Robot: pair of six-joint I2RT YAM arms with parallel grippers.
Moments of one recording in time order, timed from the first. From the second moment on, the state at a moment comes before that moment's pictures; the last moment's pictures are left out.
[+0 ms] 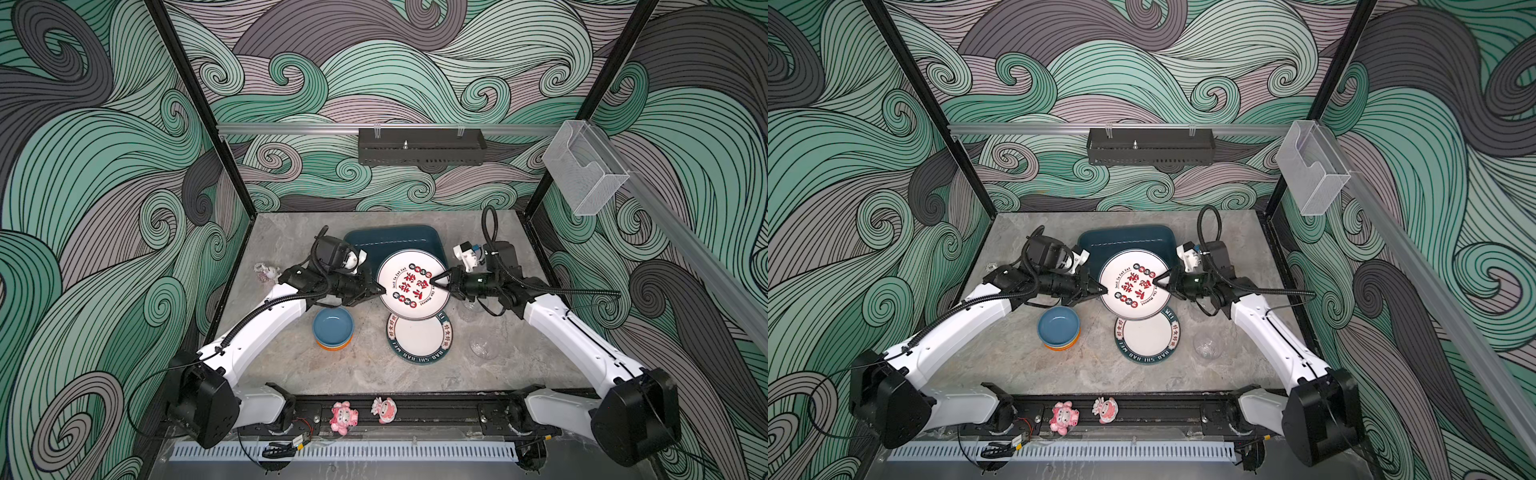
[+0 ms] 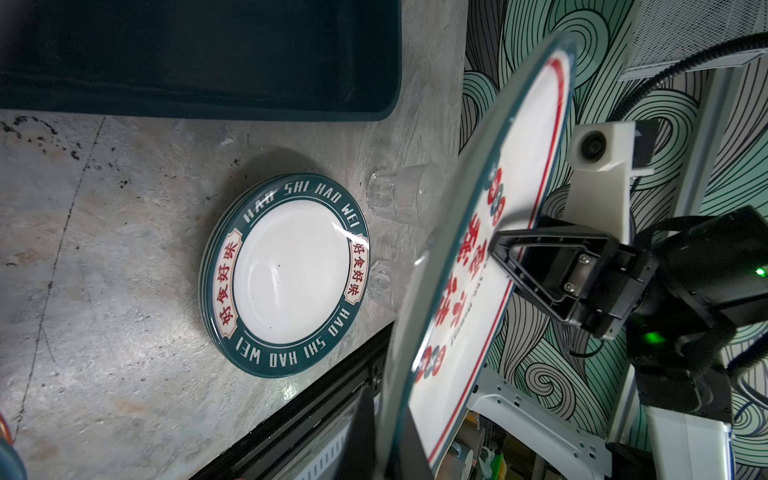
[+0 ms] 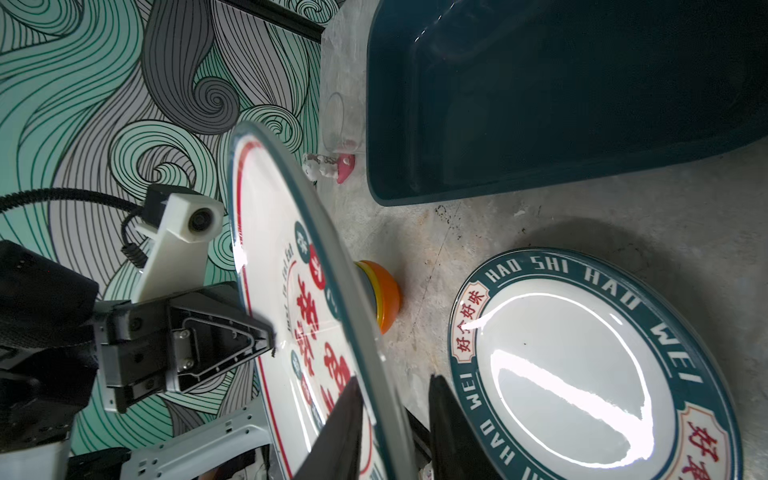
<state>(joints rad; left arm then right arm) -0.49 1.30 1.09 -0.60 0.64 -0.84 0.33 1.23 0.93 -0.41 -0.69 0.72</state>
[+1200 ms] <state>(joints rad) -0.23 1.02 0.95 -0.71 0.48 -0.75 0.36 1.79 1.33 -0.23 -0.61 0.82</state>
